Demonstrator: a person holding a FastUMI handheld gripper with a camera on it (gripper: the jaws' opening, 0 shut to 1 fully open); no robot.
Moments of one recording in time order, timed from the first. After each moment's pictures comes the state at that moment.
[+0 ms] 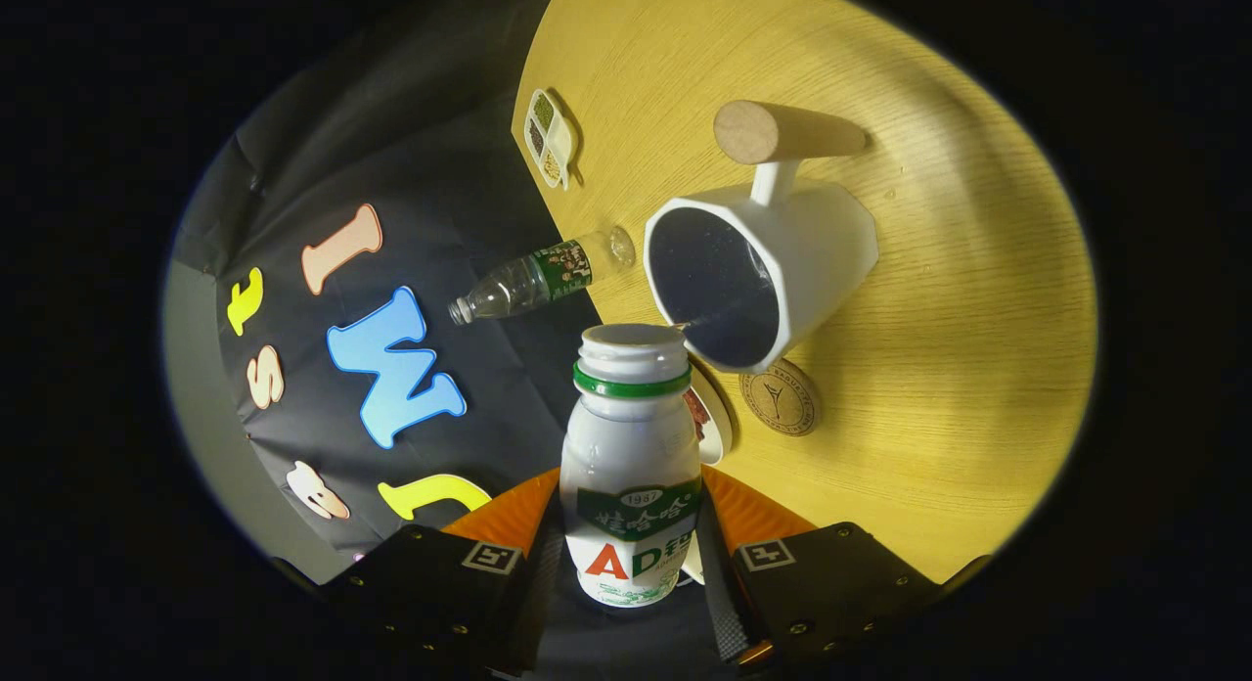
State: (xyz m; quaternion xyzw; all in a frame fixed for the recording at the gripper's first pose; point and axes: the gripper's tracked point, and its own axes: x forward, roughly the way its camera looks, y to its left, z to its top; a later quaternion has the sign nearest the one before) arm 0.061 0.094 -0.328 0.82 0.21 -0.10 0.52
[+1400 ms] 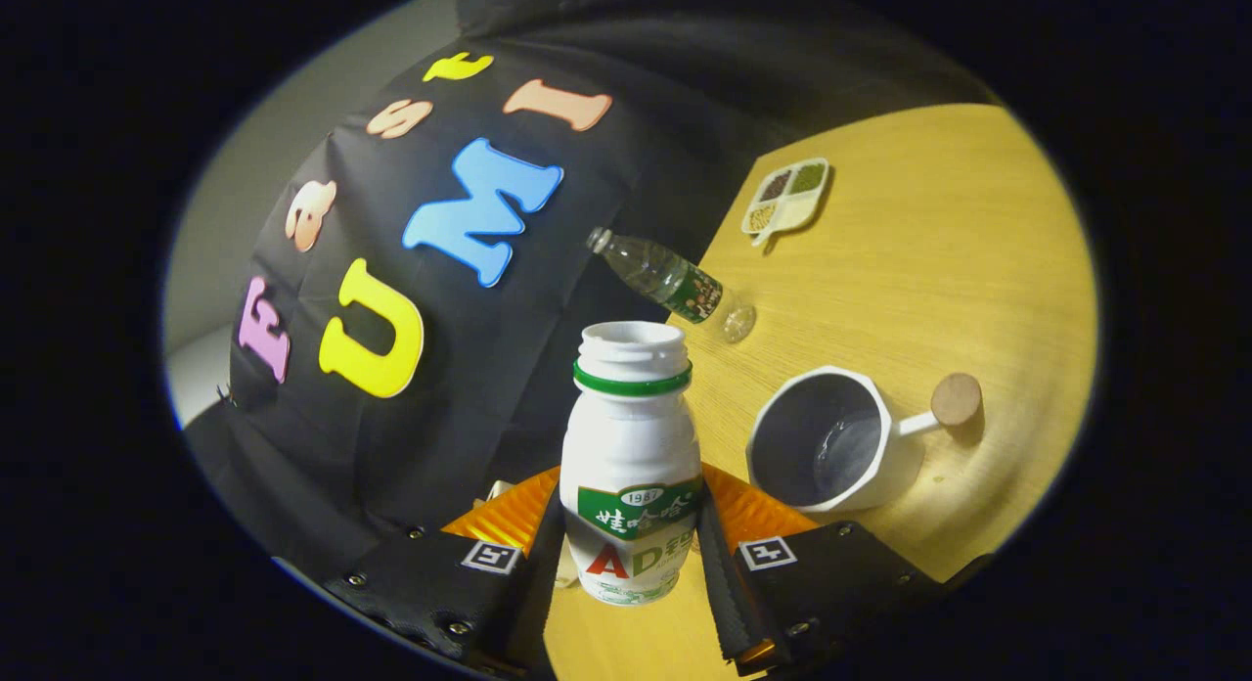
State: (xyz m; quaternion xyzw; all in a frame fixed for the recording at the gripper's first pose) arm 0.066 0.080 -0.325 0.45 0.19 0.00 0.87
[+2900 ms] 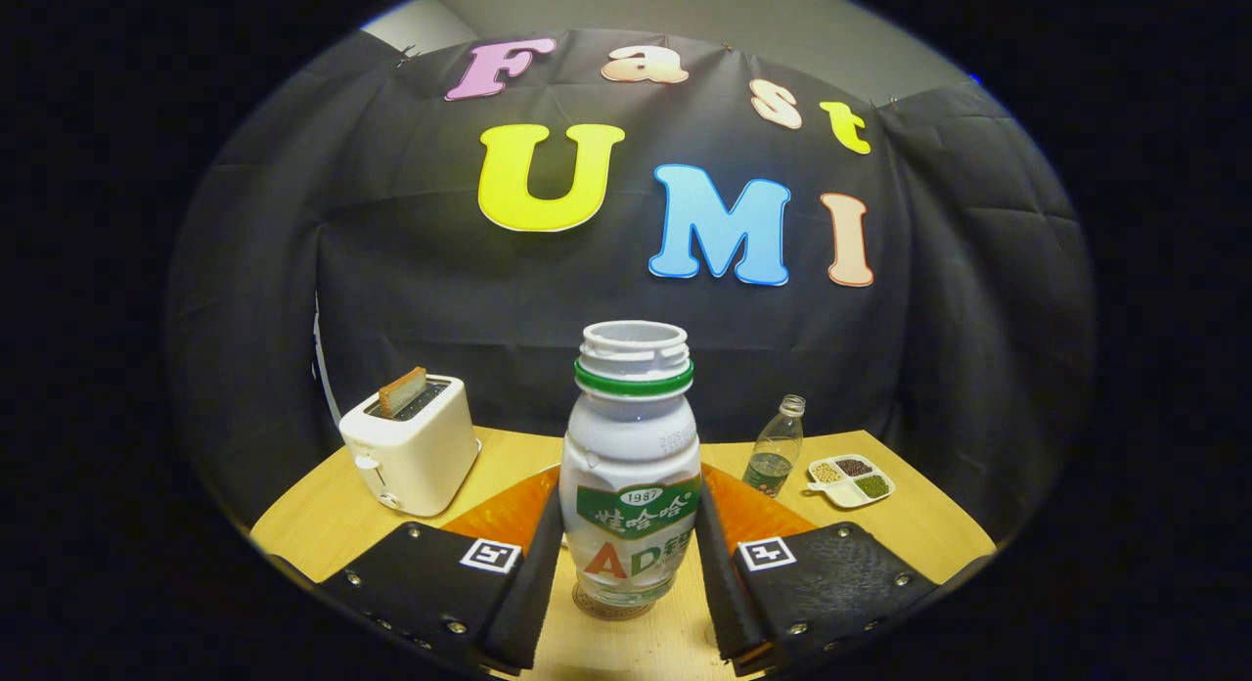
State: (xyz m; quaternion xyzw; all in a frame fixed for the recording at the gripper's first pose) arm 0.102 0.155 -0.231 -0.03 0.14 0.04 0.99
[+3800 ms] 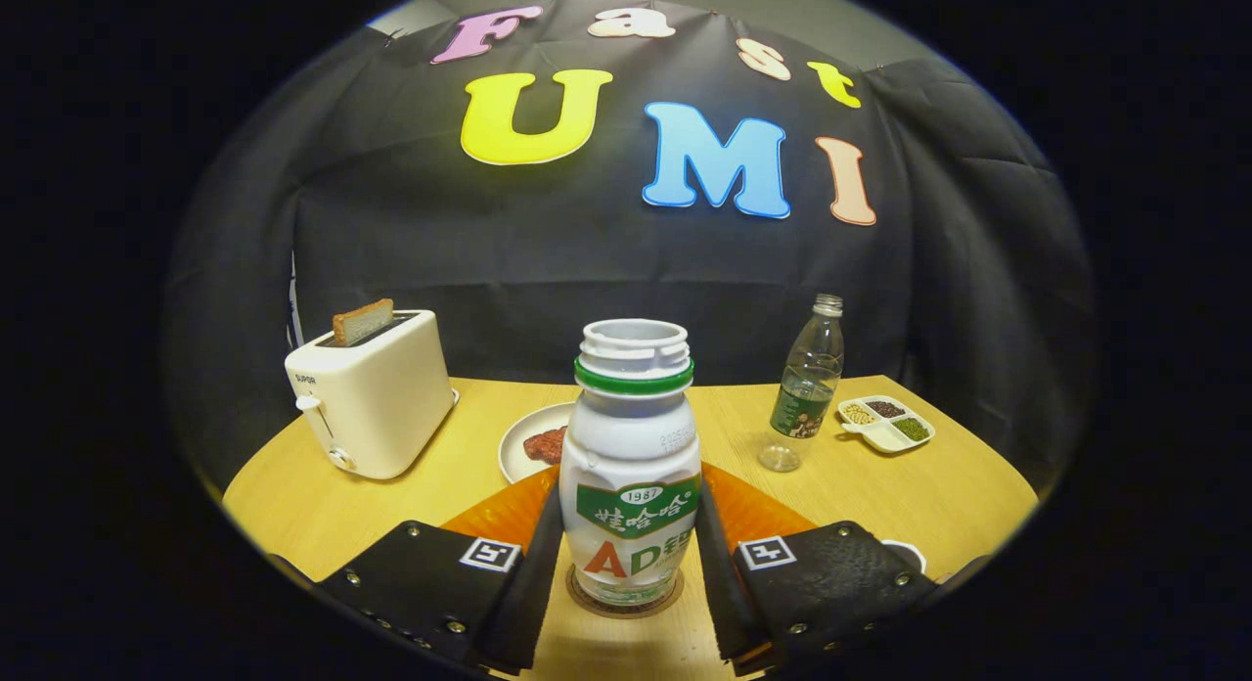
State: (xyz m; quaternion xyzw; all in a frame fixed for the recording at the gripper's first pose) arm 0.130 0.163 -0.348 -0.02 0.18 0.03 0.98
